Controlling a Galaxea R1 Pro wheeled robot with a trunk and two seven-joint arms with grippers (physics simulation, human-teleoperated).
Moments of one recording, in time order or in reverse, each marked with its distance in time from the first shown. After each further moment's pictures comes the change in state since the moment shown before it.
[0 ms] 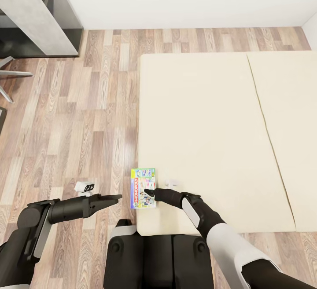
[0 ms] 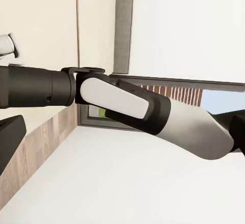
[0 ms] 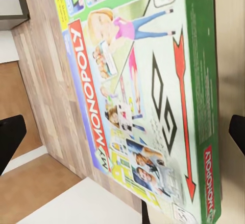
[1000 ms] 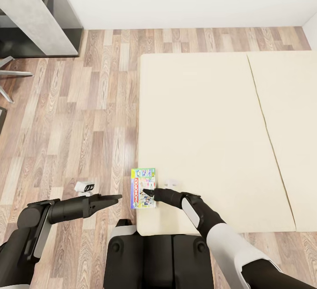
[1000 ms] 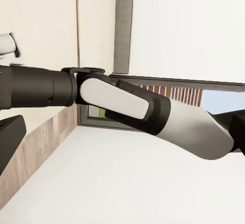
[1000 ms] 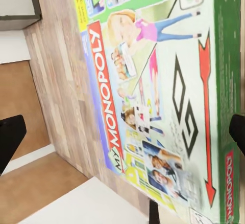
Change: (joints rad) left arm 0.000 0.000 0.000 0.000 0.001 0.000 0.000; right arm 0.000 0.000 0.005 0.000 -0.001 -0.009 0.043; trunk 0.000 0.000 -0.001
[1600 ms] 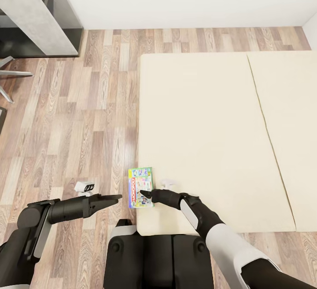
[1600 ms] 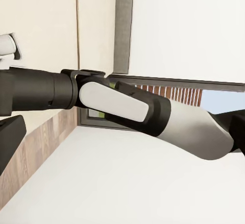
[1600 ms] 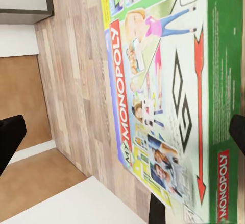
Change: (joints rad) left arm 0.000 0.000 0.000 0.000 0.000 0.000 0.000; right arm 0.000 0.000 0.053 0.007 0.000 -0.056 0.040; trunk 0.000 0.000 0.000
